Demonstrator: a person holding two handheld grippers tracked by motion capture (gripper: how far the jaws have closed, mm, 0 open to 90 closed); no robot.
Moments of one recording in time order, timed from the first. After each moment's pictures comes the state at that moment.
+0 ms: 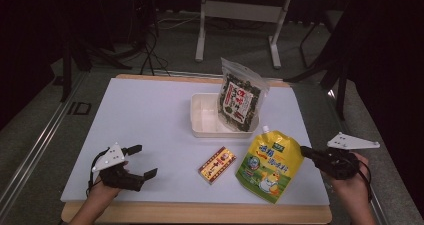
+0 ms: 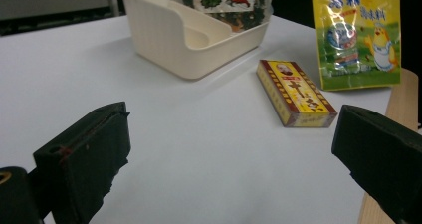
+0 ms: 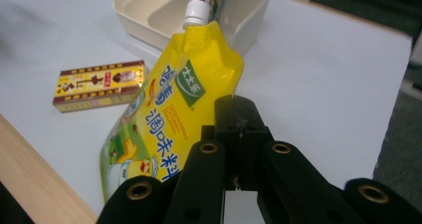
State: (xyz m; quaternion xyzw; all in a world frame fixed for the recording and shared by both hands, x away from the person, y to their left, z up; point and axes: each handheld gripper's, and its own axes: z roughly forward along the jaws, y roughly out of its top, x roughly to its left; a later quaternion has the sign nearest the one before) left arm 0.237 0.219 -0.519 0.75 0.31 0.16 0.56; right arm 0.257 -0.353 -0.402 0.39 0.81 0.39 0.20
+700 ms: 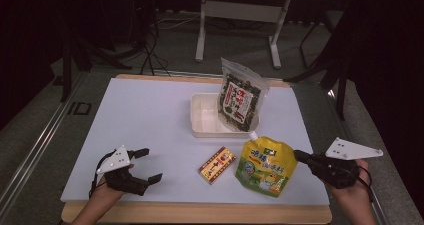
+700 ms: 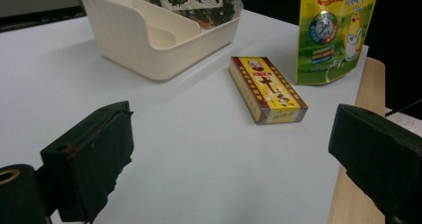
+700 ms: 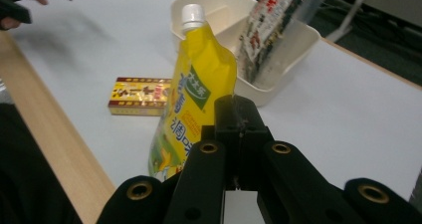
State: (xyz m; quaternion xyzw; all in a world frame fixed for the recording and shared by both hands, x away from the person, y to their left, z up) left arm 0.234 0.206 -0.519 0.77 0.29 0.13 0.56; right arm 0.231 -0.330 -0.380 0.30 0.83 0.42 0.20
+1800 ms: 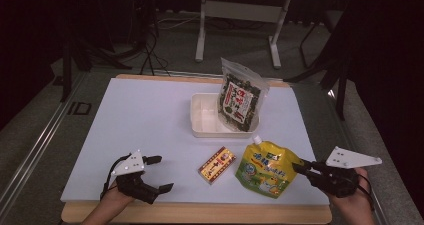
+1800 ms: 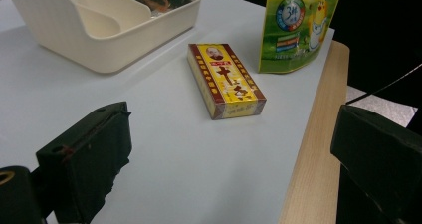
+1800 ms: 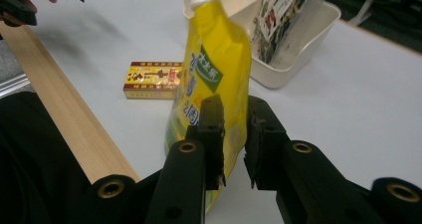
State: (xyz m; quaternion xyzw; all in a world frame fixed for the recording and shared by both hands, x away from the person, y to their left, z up) left arm 0.227 0.176 -0.514 0.80 0.26 0.08 0.54; right arm 0.221 -0.337 -0.398 0.31 0.83 0.42 0.17
